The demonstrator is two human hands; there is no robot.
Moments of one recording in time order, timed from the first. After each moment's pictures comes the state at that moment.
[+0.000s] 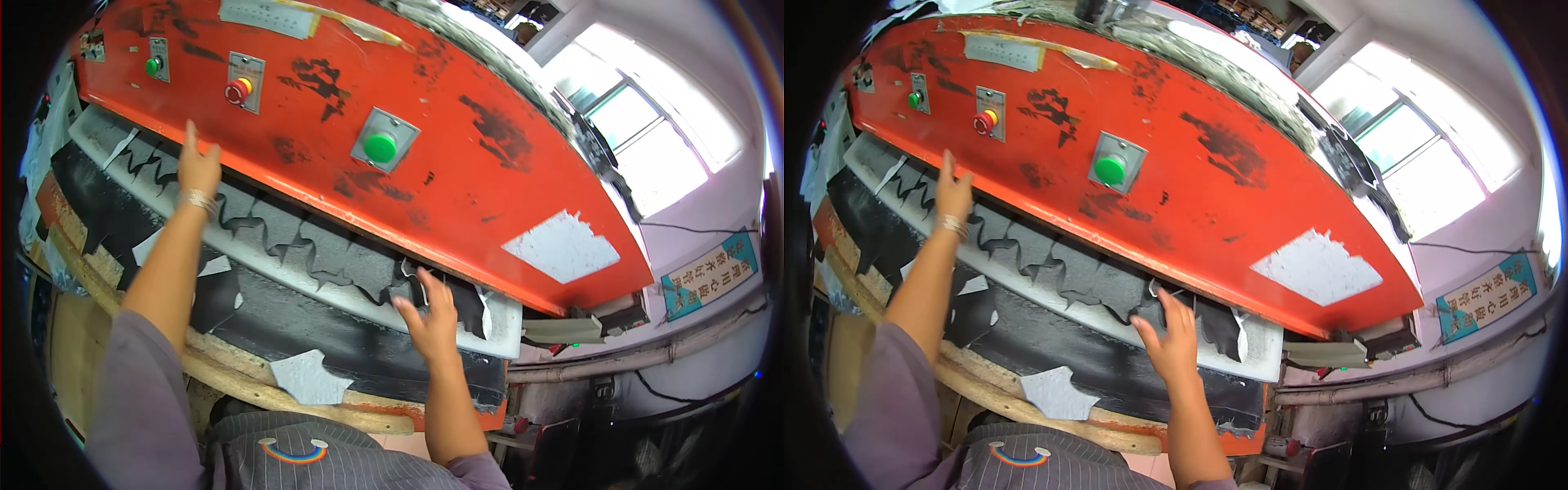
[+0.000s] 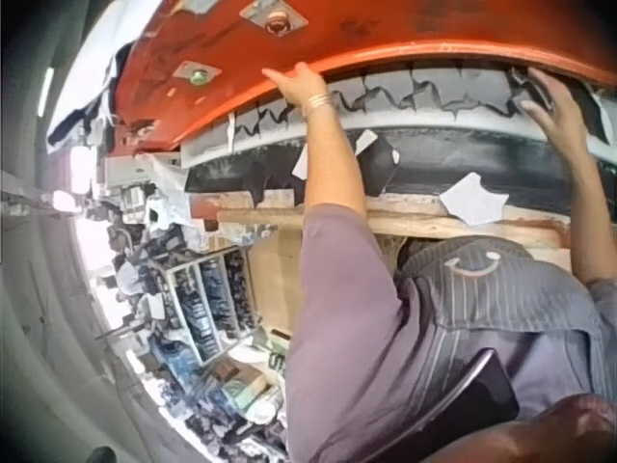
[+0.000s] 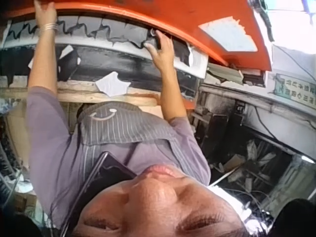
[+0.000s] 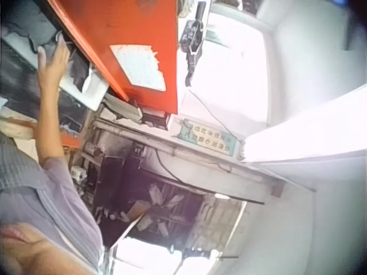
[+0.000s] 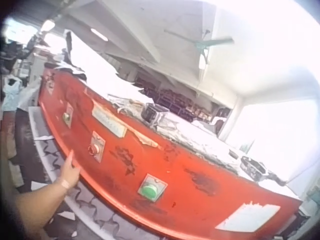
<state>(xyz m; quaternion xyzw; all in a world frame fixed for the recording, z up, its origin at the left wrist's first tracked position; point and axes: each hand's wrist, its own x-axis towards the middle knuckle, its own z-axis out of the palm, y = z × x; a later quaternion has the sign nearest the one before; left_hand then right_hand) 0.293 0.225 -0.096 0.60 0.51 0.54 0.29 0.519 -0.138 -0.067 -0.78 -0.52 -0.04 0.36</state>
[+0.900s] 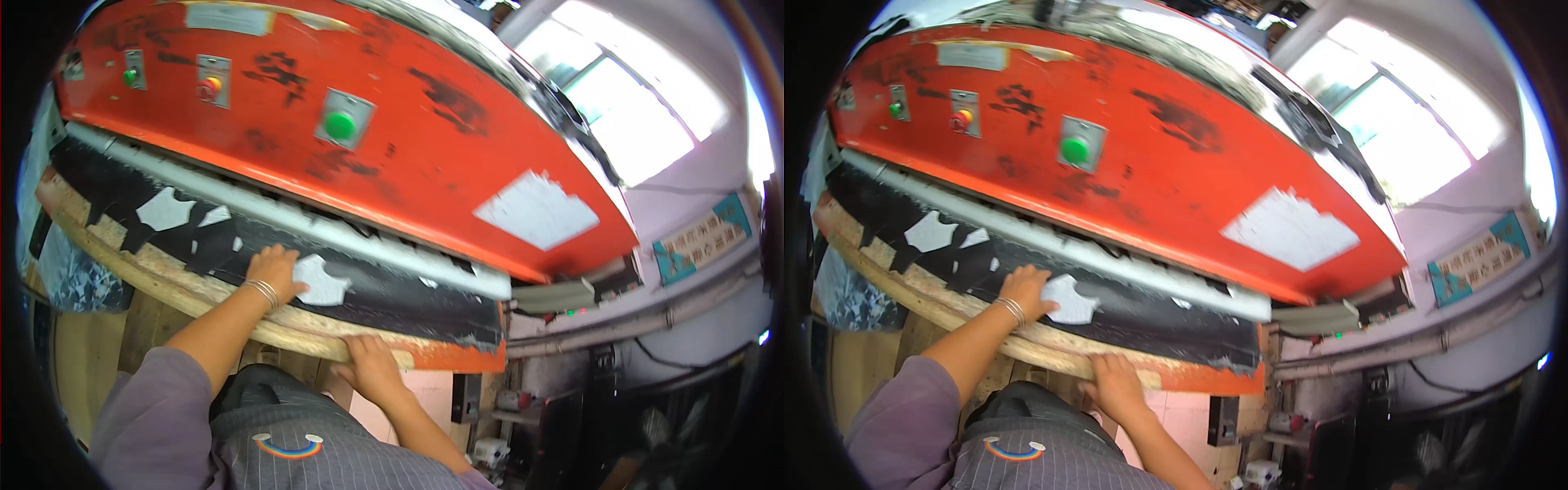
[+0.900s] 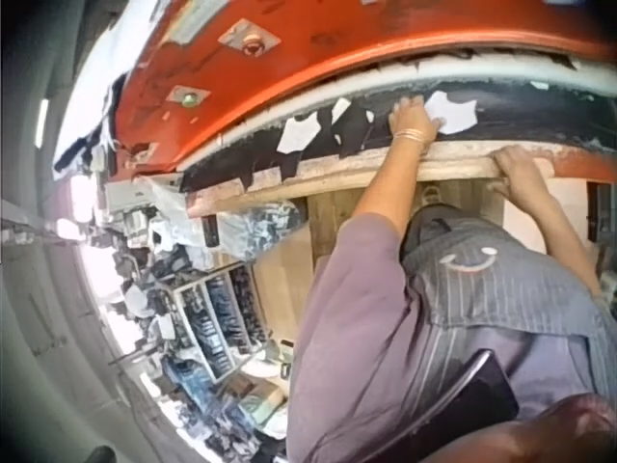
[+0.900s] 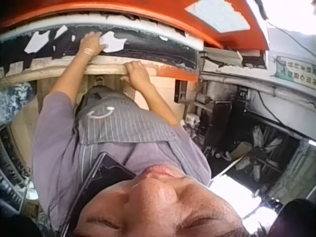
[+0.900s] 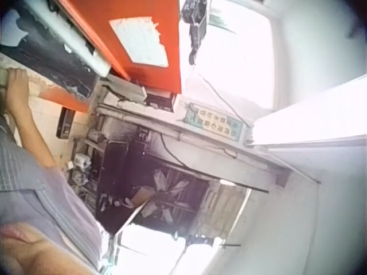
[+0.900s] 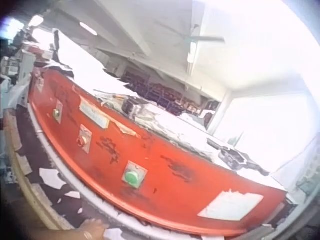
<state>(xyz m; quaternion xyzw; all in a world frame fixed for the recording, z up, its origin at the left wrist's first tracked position) 0.311 -0.008 -0.084 0.91 0.36 -0.04 0.21 0.403 -0.242 -0.084 -0.77 -0.59 0.14 0.18</state>
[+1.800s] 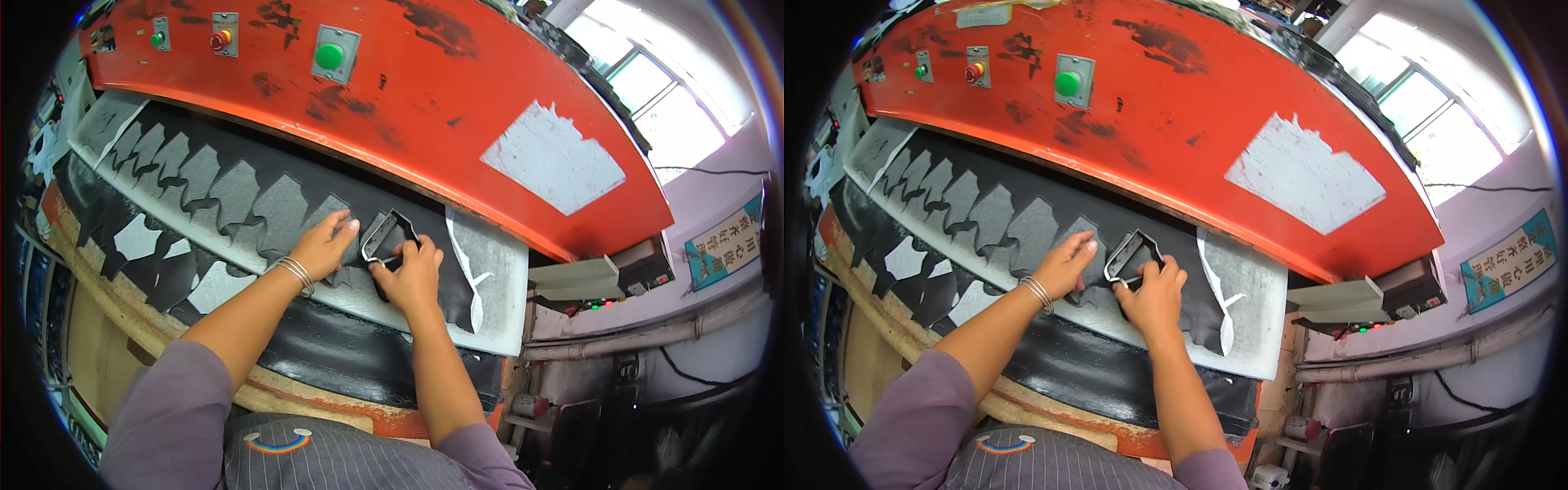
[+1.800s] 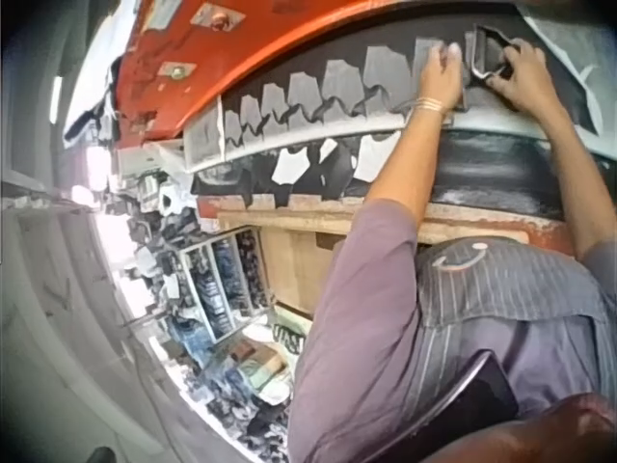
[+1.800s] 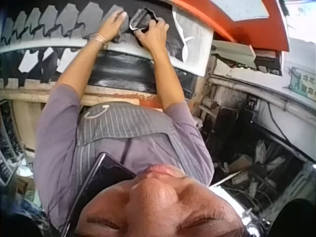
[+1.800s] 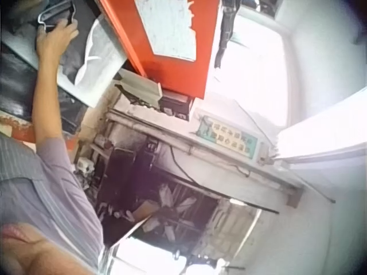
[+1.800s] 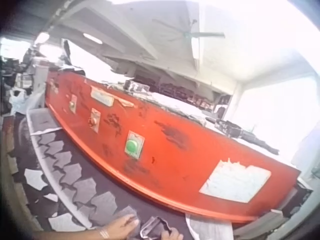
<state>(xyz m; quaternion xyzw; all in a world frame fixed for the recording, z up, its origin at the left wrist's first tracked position) 0.412 -0.077 -0.090 0.68 0.37 0.24 0.58 0.548 -0.201 -0.091 -0.84 -0.47 0.02 0.26</state>
